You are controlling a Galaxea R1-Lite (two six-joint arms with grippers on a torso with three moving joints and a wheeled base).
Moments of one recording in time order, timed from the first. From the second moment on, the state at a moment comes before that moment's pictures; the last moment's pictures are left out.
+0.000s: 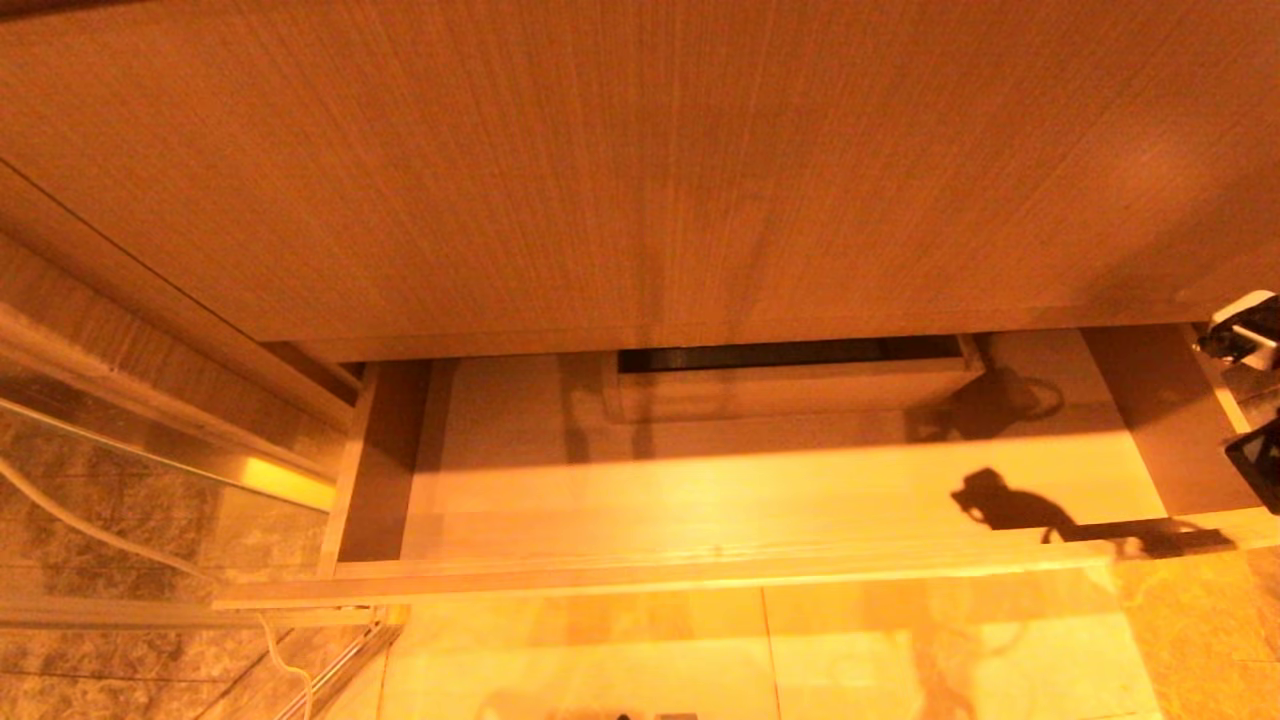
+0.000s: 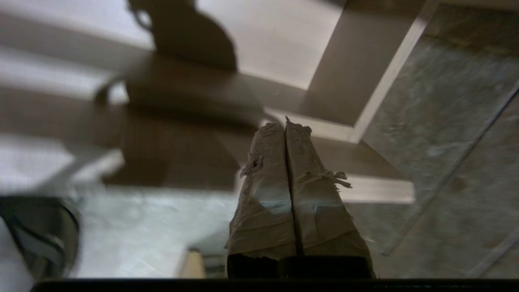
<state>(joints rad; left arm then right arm) 0.00 0.00 0.00 0.00 0.00 0.00 -0.22 1.38 -0.94 0.23 -0.12 -0.60</state>
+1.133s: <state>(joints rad) 0.00 0.00 0.00 0.00 0.00 0.00 -0.01 0.28 -0.07 0.04 -0.05 -0.16</state>
